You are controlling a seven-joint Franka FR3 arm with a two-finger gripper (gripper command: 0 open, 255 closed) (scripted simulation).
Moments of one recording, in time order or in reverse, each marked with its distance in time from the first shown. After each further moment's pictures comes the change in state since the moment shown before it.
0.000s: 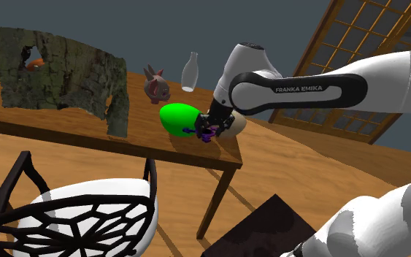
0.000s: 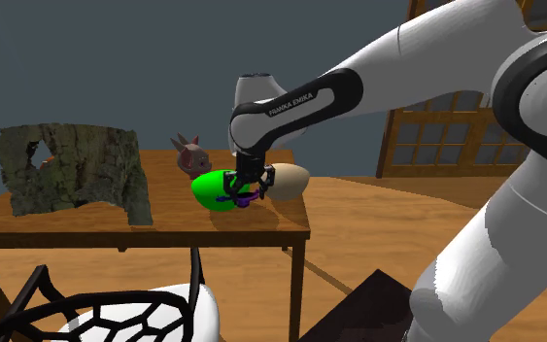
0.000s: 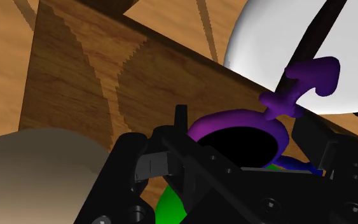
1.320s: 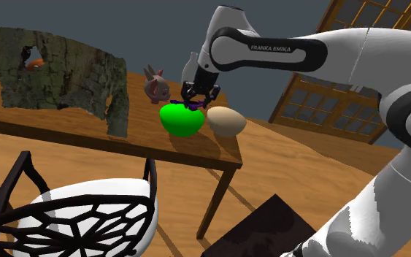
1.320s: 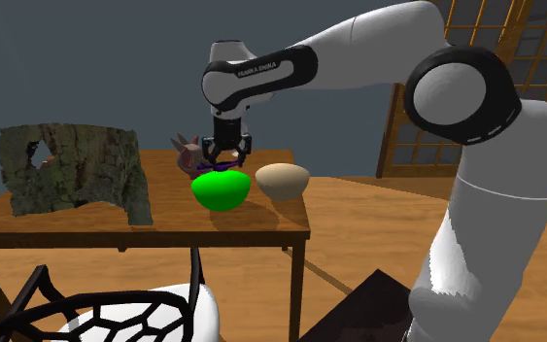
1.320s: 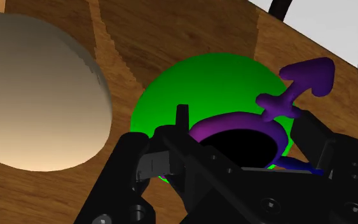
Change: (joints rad) arm -0.016 0.299 0.004 0.503 -0.091 -0.216 0.027
